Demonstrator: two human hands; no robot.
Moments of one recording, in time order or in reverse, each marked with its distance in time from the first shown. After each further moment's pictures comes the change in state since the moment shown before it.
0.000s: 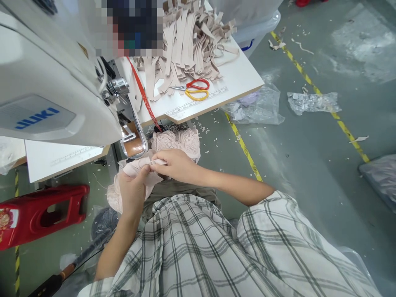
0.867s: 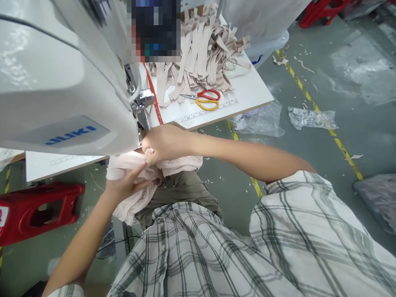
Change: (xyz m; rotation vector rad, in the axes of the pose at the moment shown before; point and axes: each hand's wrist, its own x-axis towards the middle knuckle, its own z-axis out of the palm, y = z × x) left_hand 0.072 -0.015 -0.106 1.341 -0.360 1.049; right_hand 0.092 -0.056 -0.043 -0.450 -0.326 -0.346
